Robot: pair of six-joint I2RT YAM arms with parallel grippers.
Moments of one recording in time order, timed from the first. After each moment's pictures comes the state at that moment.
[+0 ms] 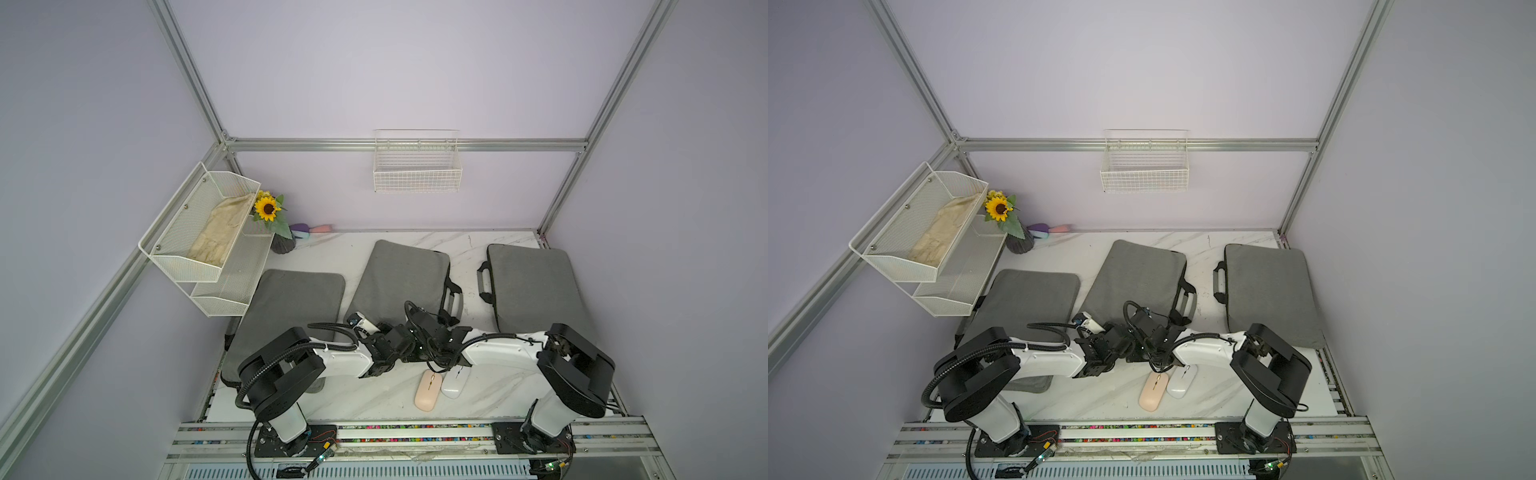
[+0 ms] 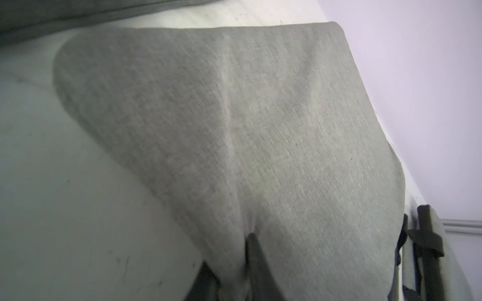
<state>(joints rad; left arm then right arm) -0.94 1.63 0.71 -0.05 -0.78 -1.60 0.93 1.59 0.83 -0.14 -0.03 0.83</state>
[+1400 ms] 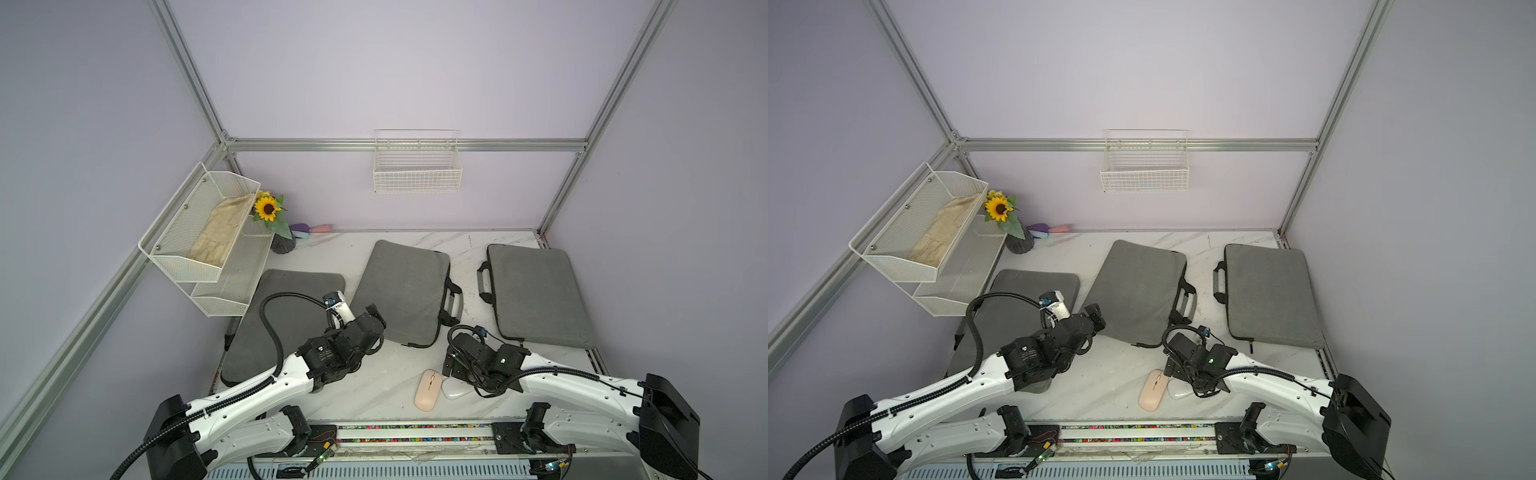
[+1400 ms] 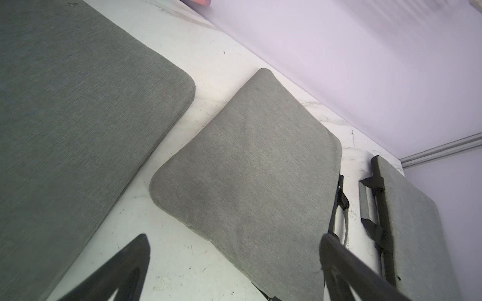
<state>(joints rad) -0.91 1.04 0.77 -0.47 -0.74 -1.12 0.92 1.13 0.62 -0.71 0.21 1.23</state>
